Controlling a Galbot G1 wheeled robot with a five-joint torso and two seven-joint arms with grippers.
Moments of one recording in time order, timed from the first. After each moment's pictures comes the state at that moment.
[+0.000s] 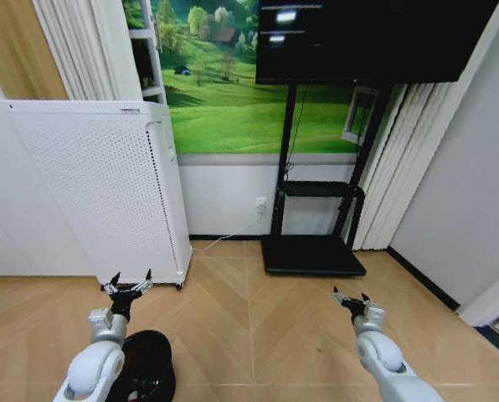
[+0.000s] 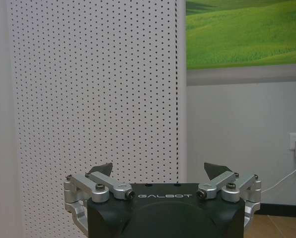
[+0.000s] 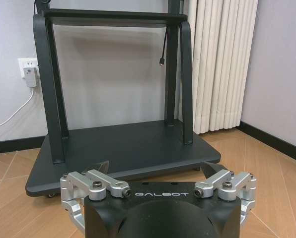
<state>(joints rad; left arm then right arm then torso) 1.37 -1.13 -0.66 -1.95 -0.43 0.09 -0.20 -1.23 1.04 0.53 1.63 0.61 -0.16 0.37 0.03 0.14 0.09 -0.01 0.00</state>
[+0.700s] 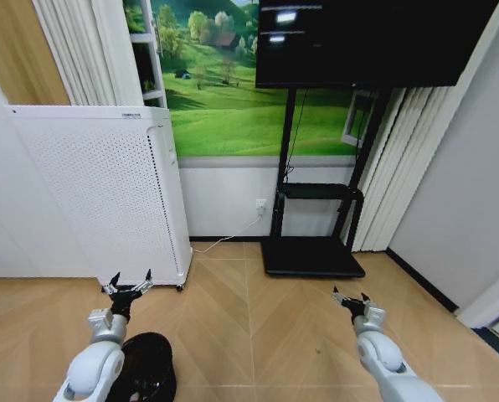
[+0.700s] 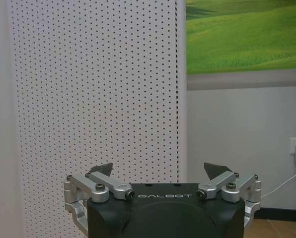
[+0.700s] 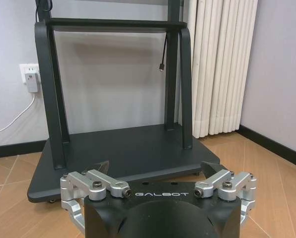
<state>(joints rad) 1.38 -1.13 -0.66 -1.95 -0.43 0.09 -0.20 -1.23 1.04 0.53 1.63 0.61 -0.16 0.37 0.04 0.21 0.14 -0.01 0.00</state>
